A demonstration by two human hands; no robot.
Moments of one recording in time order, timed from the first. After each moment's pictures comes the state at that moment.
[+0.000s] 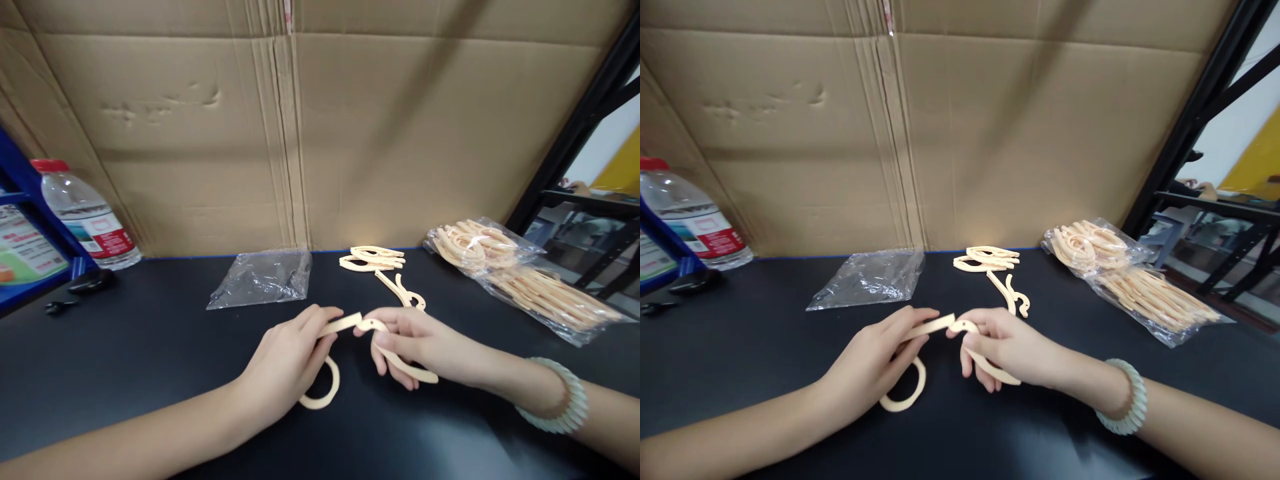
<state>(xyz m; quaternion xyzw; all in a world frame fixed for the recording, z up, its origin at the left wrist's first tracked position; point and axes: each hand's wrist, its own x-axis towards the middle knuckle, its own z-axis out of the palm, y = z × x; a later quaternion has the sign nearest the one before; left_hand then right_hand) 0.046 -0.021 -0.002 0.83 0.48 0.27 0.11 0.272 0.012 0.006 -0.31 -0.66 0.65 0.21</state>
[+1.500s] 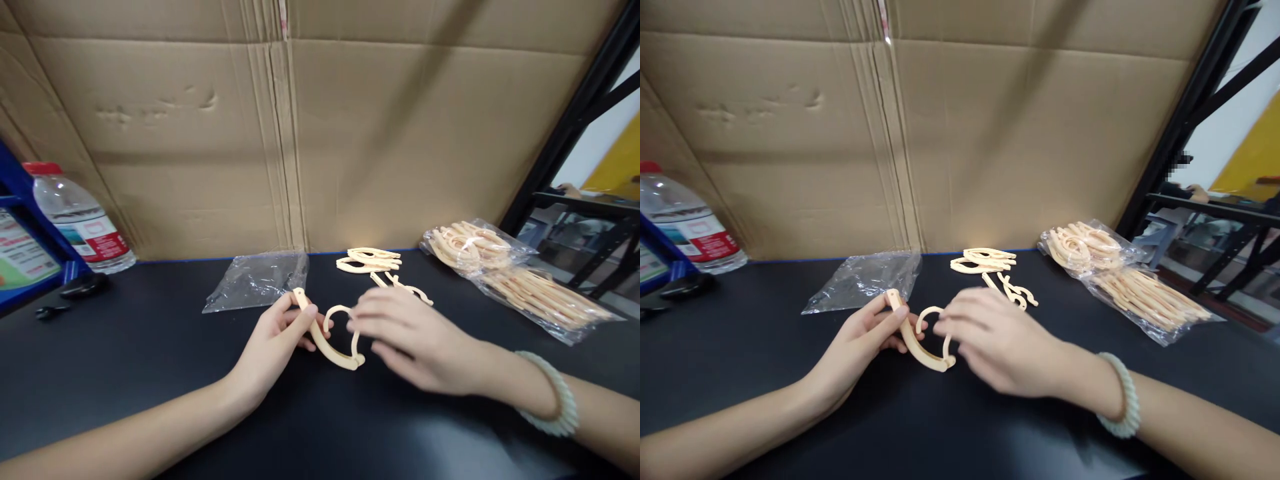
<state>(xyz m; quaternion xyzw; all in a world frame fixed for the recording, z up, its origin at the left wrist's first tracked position) 0.052 -0.017 0.007 0.54 0.47 0.49 0.50 0.284 0.017 0.016 -0.14 -0.95 -0.05 0.27</state>
